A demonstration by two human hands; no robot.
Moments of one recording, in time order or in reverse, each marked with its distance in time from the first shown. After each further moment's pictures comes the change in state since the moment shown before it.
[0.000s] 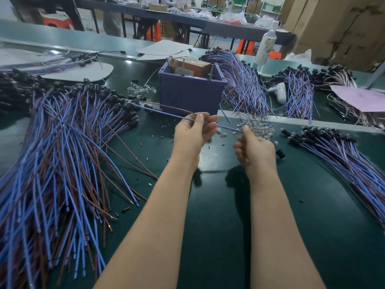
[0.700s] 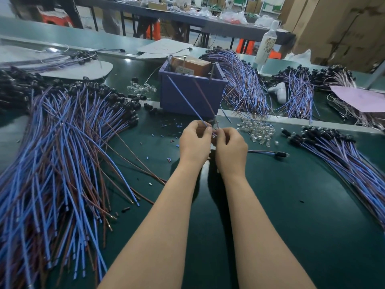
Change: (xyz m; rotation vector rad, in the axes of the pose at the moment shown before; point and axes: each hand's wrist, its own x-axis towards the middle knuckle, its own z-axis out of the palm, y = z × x) left_hand 0.011 -0.028 -0.010 0.554 0.033 0.222; right_hand -0.006 0.033 0.035 -0.576 0.007 -0.548
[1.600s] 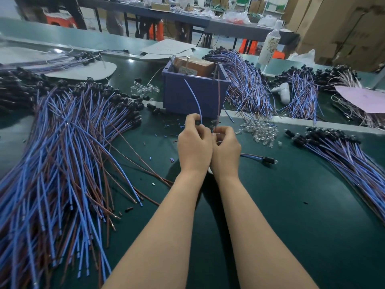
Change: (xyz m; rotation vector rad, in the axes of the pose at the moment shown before) left_hand -0.010 0.003 -0.003 0.274 0.257 0.240; right_hand -0.006 -0.004 0.018 0.113 -0.019 0.018
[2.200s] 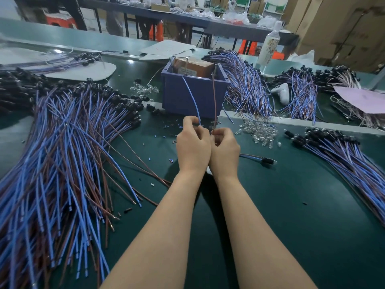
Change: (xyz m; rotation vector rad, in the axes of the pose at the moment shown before) left_hand 0.001 0.001 -0.002 -0.035 -0.017 -0.033; right_hand 0.000 0.000 -0.001 -0.004 -0.007 0.011
